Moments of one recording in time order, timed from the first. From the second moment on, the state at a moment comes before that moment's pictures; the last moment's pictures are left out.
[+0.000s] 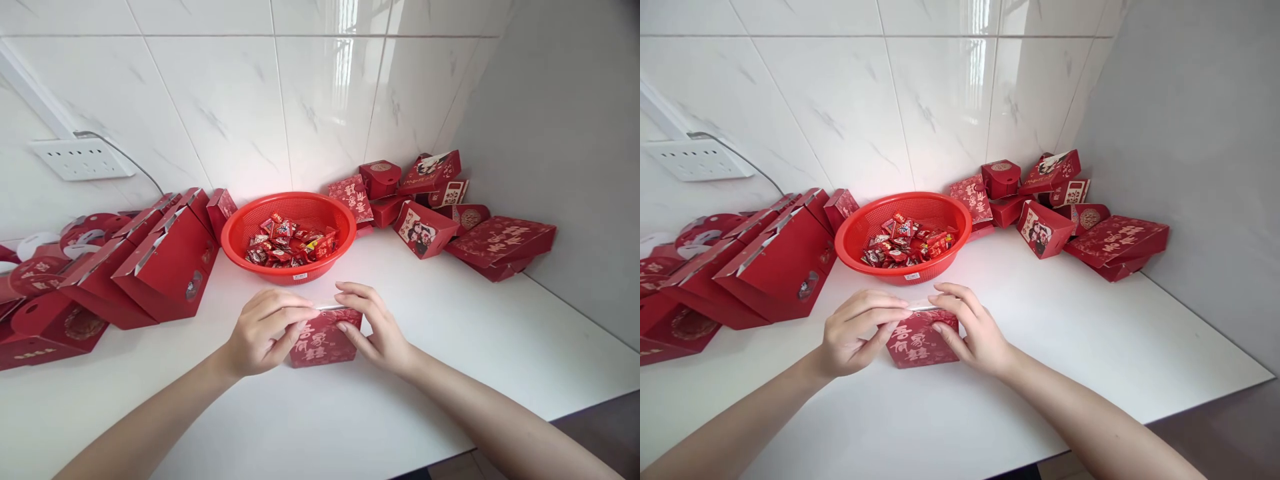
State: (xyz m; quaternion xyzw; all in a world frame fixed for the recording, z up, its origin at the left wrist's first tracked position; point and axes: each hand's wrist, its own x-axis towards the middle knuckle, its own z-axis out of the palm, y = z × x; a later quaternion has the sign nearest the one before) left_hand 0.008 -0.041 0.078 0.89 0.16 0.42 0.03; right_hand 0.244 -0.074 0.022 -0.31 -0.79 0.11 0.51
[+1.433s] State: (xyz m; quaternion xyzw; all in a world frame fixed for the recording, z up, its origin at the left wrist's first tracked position) left_hand 0.015 -0.037 0.167 0.90 0.30 0.10 0.31; right_hand 0.231 -0.064 0.029 -0.31 -0.81 0.09 0.49
